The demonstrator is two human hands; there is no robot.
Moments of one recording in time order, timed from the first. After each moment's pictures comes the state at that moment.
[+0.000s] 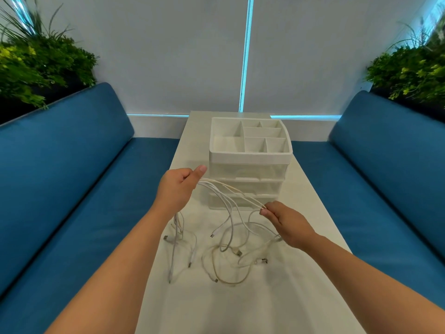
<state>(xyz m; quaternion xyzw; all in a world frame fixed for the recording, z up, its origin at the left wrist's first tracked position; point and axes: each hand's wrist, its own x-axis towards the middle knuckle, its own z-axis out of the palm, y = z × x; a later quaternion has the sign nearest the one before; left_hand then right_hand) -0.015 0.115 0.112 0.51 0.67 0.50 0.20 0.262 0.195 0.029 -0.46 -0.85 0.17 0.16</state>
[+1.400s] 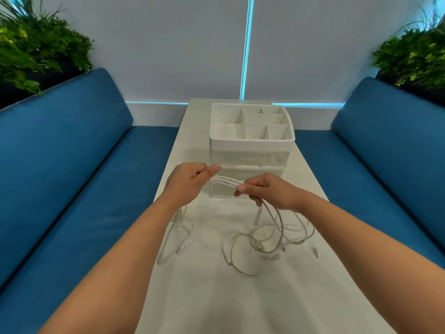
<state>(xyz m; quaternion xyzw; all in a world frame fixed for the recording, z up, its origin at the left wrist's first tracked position) -0.009 0.123 0.094 0.61 0.65 0.41 0.19 0.217 0.185 0.107 -0.35 -0.81 0.44 0.14</state>
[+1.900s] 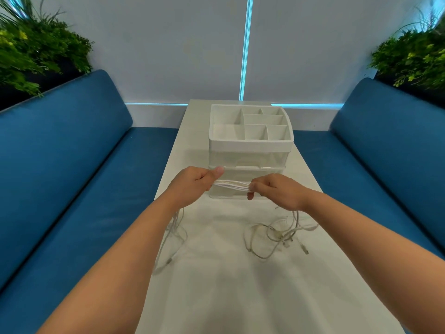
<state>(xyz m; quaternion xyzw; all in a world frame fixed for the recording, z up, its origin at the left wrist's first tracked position) -0.002 0.118 0.102 0.59 0.67 0.35 0.27 0.231 0.186 0.117 -0.39 -0.88 0.26 0.07</state>
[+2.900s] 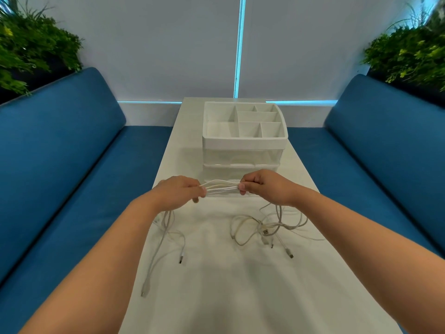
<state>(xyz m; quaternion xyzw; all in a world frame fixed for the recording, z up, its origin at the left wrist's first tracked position) -0.025 0.111 0.100 0.64 0.69 0.15 0.30 0.221 0.190 0.112 -0.39 -0.84 0.36 0.11</state>
